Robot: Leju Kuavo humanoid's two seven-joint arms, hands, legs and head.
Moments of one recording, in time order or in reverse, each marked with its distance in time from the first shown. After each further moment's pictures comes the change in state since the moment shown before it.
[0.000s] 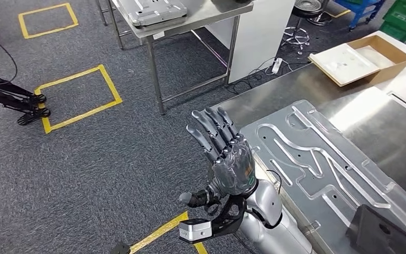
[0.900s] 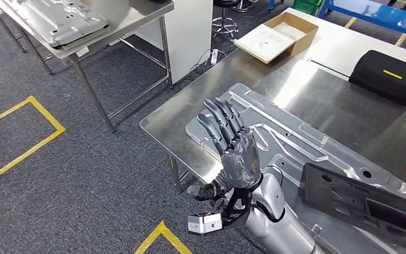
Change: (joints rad) left arm 0.063 -0.035 0.023 0.000 0.076 0.038 0.003; right arm -0.040 -0.028 0.016 0.003 -0.147 0.008 -0.021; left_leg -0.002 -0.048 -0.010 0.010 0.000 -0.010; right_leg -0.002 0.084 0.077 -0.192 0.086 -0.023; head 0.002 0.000
